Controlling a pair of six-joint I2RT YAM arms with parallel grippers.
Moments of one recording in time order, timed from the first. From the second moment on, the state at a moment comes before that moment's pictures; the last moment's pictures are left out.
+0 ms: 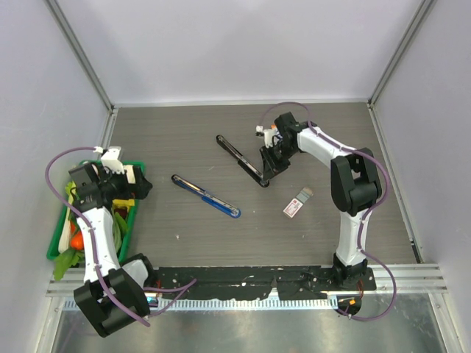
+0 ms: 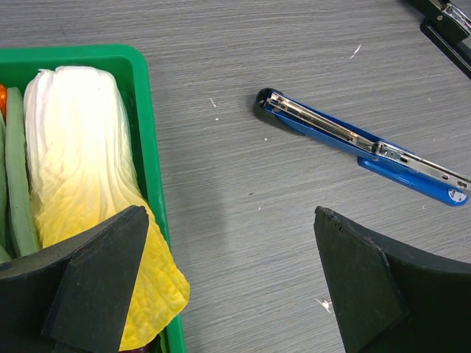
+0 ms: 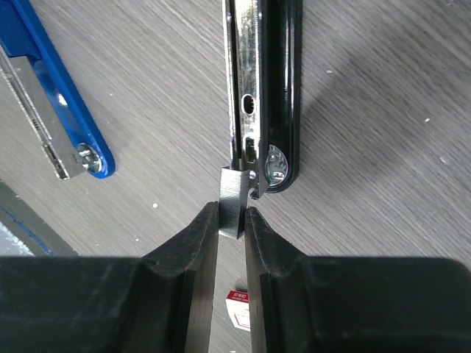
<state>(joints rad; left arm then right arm) 0.47 0.97 0.75 -0.52 0.65 0.27 0.36 2.01 1.54 -0.82 -0.49 -0.14</state>
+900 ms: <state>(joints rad) 0.47 0.97 0.75 -0.52 0.65 0.27 0.34 2.01 1.55 -0.82 -0.54 -0.13</state>
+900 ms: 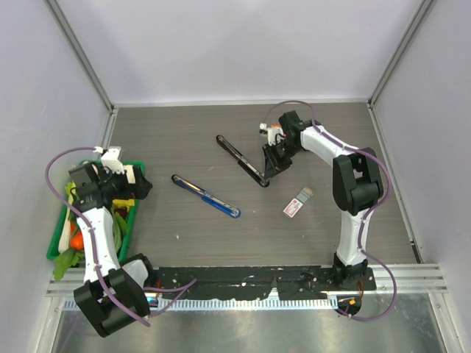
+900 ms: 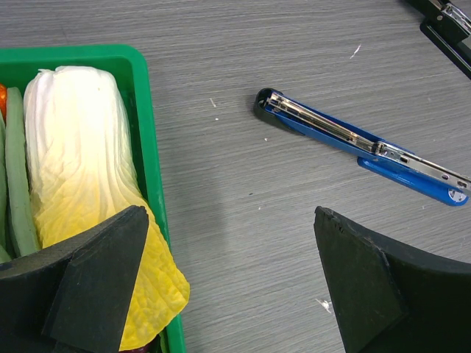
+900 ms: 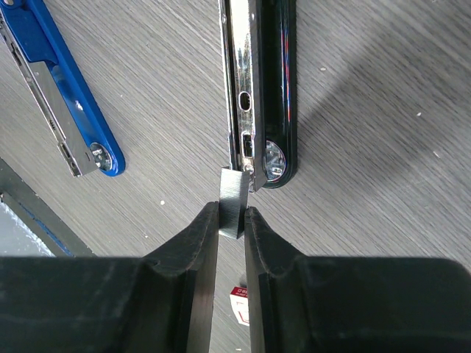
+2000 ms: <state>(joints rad) 0.48 0.97 0.75 -0.52 0.65 0.27 0.35 2.03 1.55 -0.83 -0.54 -0.11</state>
